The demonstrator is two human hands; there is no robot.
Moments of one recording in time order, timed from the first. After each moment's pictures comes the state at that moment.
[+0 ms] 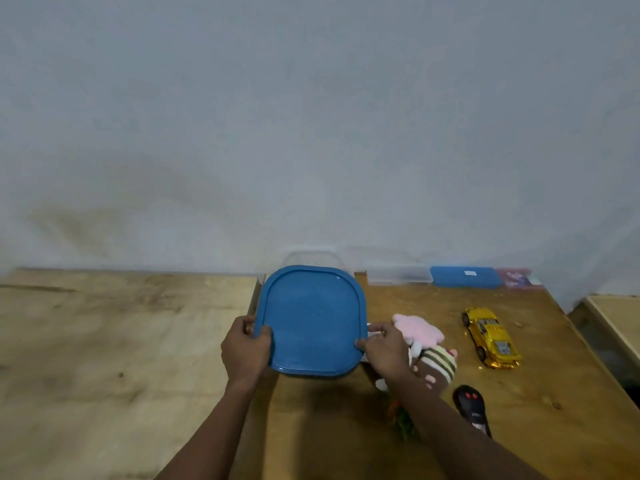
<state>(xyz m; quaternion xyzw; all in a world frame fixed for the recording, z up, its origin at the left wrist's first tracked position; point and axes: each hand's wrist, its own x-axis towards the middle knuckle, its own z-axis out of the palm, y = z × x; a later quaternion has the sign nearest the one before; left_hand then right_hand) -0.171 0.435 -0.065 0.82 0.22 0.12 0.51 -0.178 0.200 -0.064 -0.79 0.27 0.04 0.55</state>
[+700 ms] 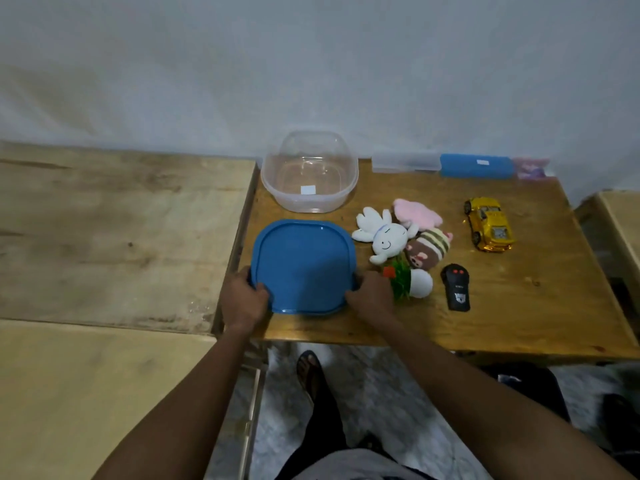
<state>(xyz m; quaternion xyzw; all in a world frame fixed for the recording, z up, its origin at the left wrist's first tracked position) -0.288 0.451 -0.130 0.91 0.20 -0.02 0.37 -0.287 0.216 -0.113 -0.90 0.13 0.14 0.38</state>
